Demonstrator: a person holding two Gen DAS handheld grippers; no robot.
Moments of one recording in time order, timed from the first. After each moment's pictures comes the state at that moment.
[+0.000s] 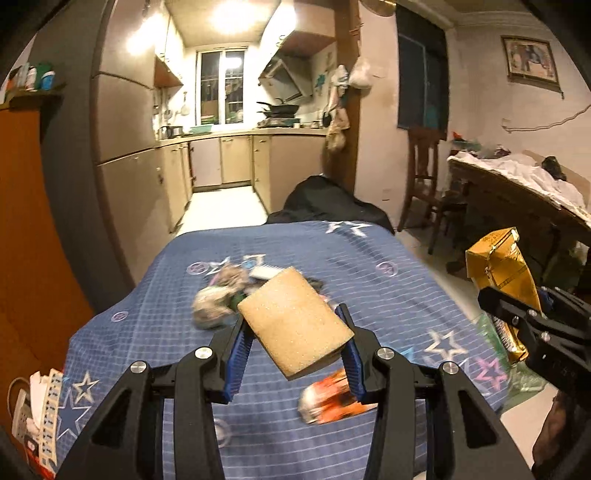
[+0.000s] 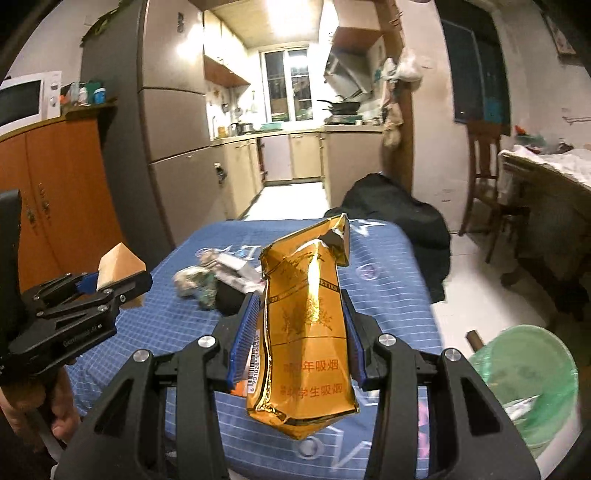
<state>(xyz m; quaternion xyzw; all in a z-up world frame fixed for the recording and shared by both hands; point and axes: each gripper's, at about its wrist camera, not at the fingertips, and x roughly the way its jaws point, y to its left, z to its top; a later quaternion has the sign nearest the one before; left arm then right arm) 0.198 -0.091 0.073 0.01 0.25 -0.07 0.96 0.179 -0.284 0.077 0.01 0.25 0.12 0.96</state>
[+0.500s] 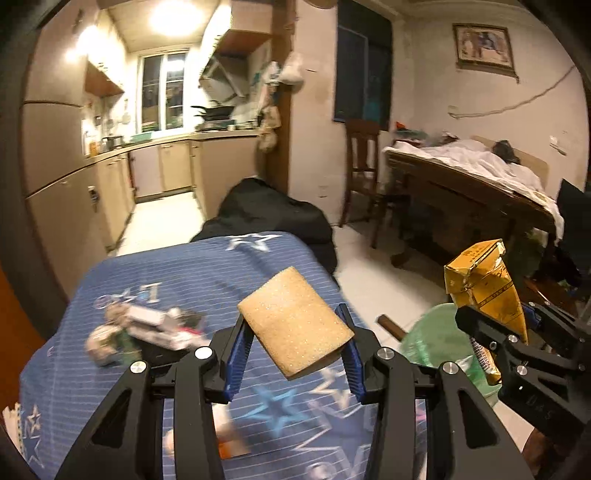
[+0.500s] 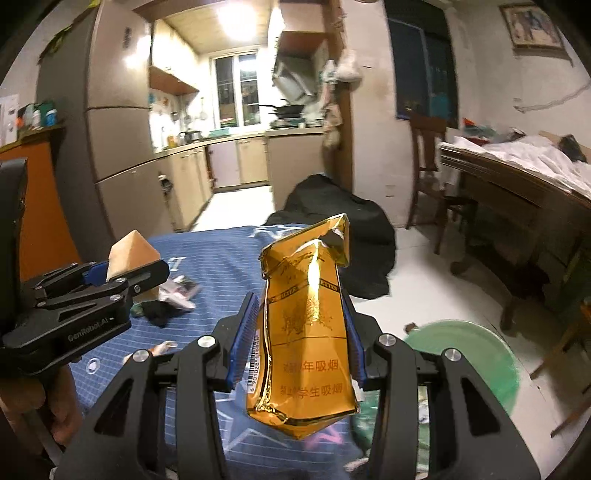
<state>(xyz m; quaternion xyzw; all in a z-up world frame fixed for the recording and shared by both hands) 0.221 -0.255 0.097 0.04 0.26 -0.18 0.95 0.171 -0.388 0.087 0.03 0.25 0.02 0.97</state>
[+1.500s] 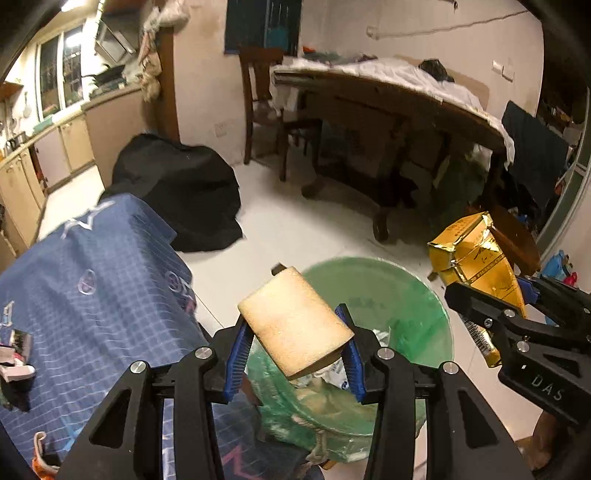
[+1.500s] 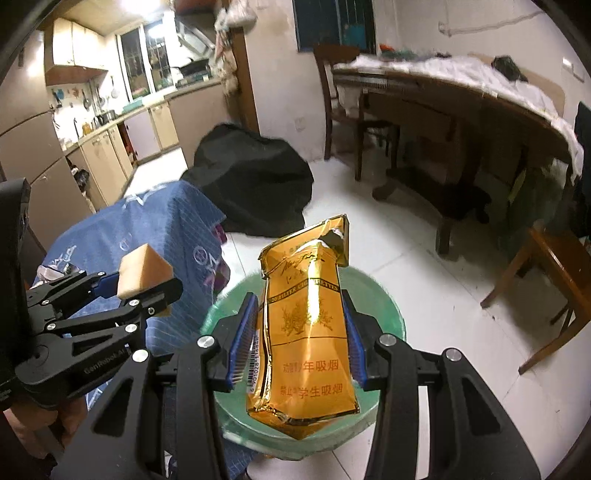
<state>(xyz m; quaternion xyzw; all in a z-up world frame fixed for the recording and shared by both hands) 0.284 -0.497 0.000 0.11 0.38 -0.32 0.86 0.186 -0.576 0.030 0.09 0.37 -0.10 0.92</state>
